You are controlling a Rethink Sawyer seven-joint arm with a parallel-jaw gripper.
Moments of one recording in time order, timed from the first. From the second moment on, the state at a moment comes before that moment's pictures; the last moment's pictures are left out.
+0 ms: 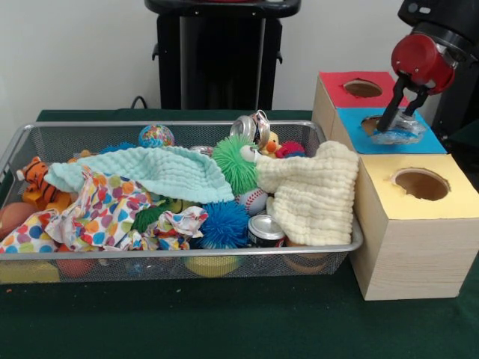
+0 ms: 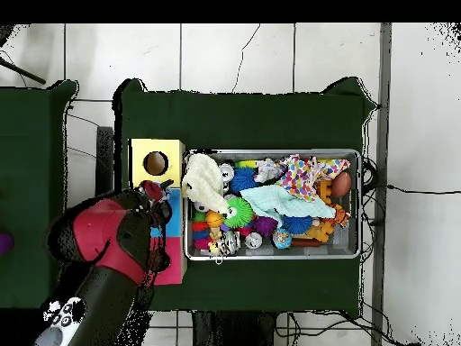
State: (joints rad) arm 0.60 -0.37 -0.66 1.44 0.23 0.43 1.19
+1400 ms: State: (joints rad) arm 0.29 -0.67 -0.25 1.54 0.02 0.40 1.19
